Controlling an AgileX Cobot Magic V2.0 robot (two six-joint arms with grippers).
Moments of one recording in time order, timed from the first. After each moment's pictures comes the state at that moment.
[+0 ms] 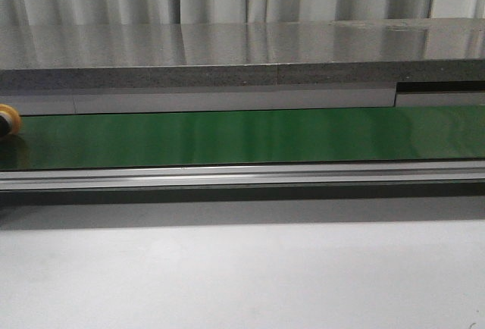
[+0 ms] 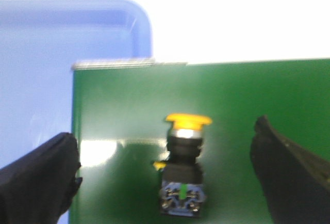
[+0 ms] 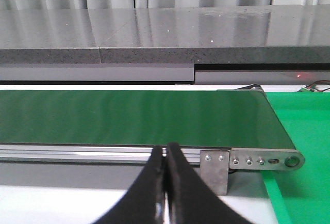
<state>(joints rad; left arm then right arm) 0.06 1.54 -1.26 -0.17 0.77 0.17 0.04 -0.01 0.03 0.05 0.09 -0.02</state>
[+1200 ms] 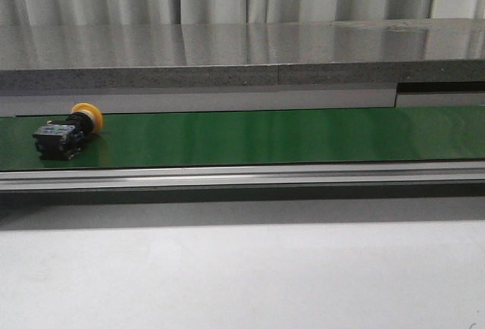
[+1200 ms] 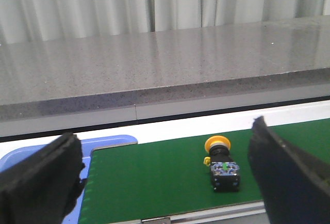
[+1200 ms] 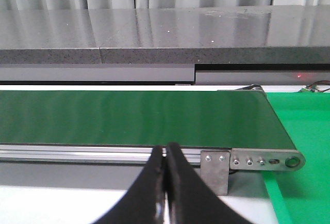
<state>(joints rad) -0.12 0.31 -0.25 -0.15 0.09 0.18 0.04 -0.01 0.03 0.05 0.09 -0.02</state>
